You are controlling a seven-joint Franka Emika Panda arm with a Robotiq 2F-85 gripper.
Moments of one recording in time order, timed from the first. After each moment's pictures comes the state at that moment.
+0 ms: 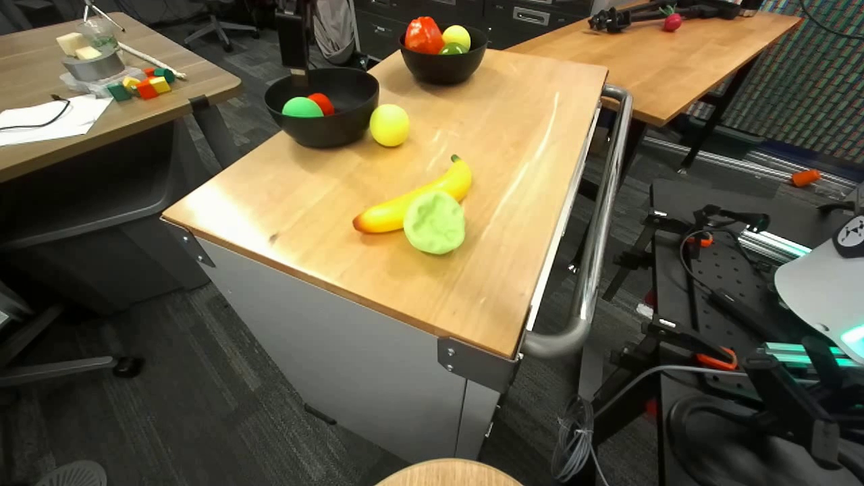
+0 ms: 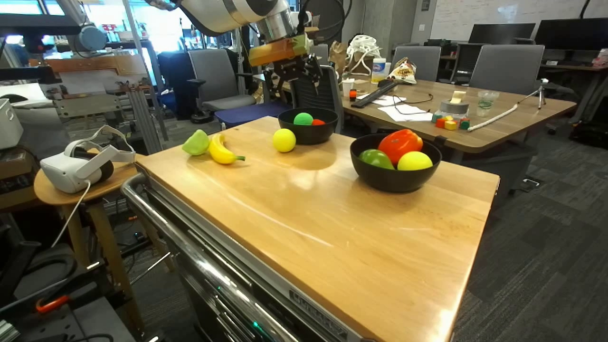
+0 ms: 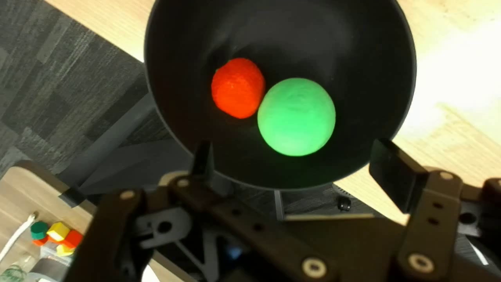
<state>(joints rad) 0.07 0.48 0.06 -1.61 -0.30 2.37 -0.23</state>
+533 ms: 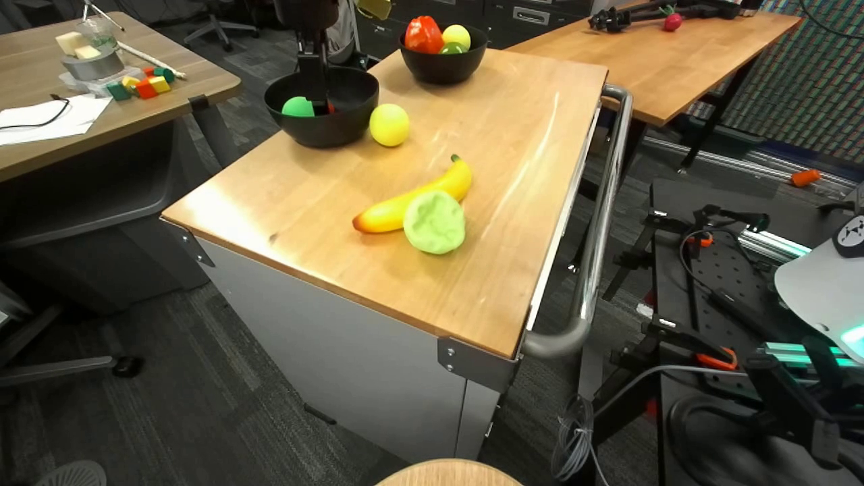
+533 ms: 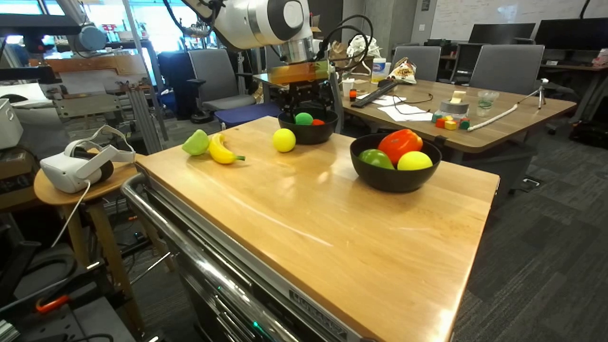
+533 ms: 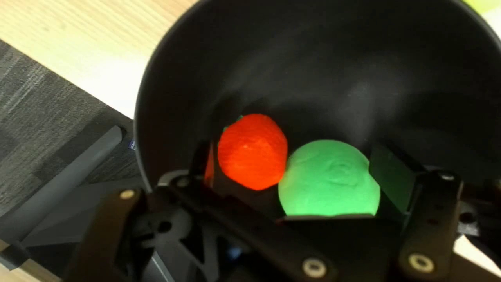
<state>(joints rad) 0.02 0.66 0.07 -1.44 -0.21 2.24 -0.40</state>
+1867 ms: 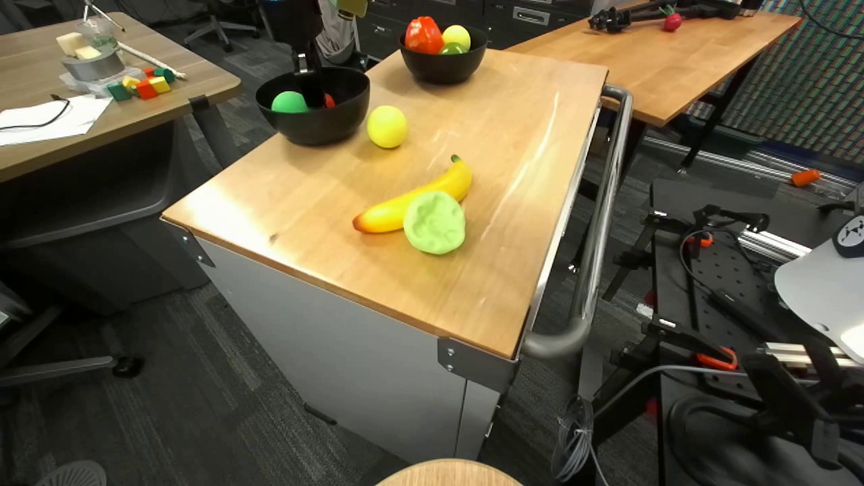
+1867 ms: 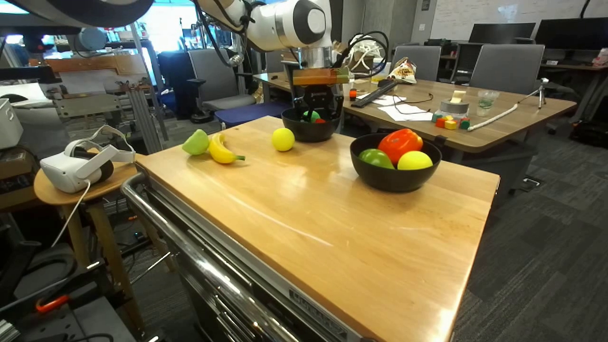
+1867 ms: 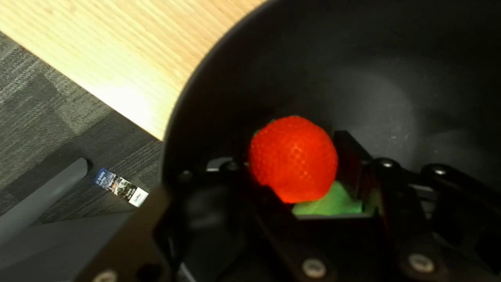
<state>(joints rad) 0.01 0.94 0.07 -0.96 -0.19 1.89 -0.53</state>
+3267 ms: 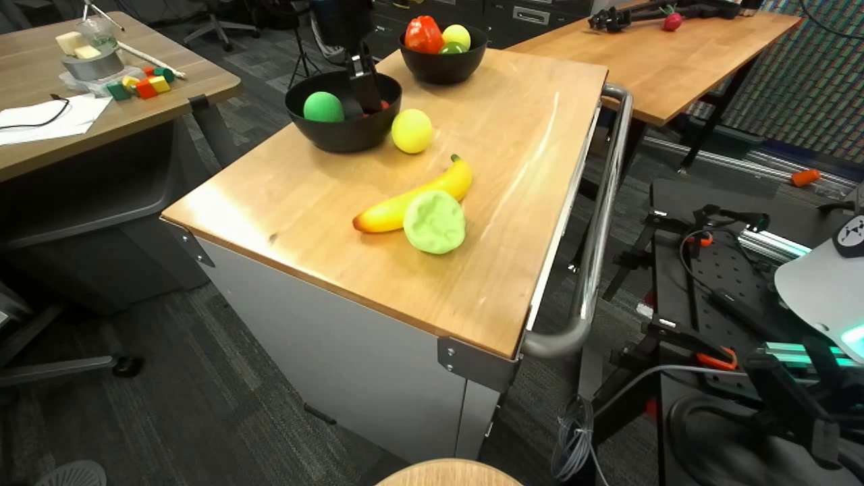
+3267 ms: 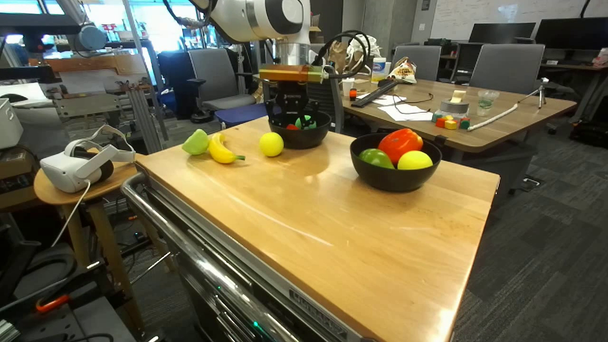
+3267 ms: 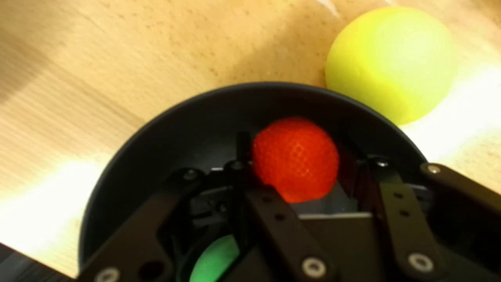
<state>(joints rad) 0.00 0.61 0.08 -1.48 -0.18 1.92 -0.45</state>
